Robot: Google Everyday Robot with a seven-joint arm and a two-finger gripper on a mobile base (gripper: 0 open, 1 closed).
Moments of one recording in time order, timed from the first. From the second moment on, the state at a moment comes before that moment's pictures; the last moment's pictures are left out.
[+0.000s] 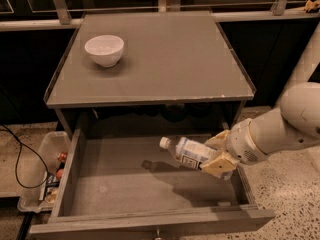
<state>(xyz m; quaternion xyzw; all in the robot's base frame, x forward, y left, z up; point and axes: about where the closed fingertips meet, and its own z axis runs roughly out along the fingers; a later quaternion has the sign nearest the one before) 0.438 -0.150 0.746 -0.52 0.79 0.18 0.25</state>
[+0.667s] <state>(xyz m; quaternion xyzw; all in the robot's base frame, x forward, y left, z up) 0.444 -0.130 0.686 -0.52 0.78 0.20 0.27</state>
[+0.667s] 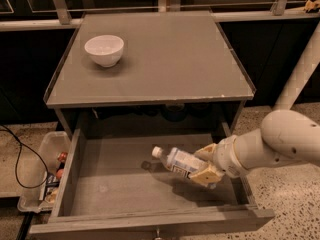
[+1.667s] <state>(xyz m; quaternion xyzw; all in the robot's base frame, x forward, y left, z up) 0.462 -0.121 0.630 -0.50 0.79 0.19 0.31</state>
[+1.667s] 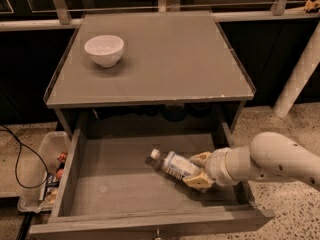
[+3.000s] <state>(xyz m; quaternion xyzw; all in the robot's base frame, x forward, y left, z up) 0.462 -0.121 0.630 -0.50 0.79 0.19 0.31</state>
